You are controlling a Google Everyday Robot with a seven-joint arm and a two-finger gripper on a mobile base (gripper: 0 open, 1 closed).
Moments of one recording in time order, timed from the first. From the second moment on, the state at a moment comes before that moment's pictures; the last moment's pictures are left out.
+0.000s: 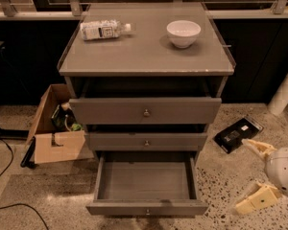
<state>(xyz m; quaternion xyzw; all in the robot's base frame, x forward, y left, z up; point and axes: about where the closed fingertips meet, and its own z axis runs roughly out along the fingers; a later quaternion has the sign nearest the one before) 0.366 -0.234 0.762 -0.46 0.80 0.19 0.34</state>
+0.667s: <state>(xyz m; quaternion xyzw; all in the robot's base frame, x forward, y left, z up) 0.358 -0.222 0.699 -0.44 0.80 0.24 0.33</state>
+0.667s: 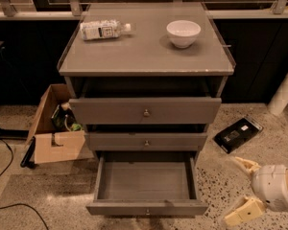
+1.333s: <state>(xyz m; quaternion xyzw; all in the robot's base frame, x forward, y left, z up) 0.351 -0.222 0.617 -0.40 0.82 0.25 0.32</state>
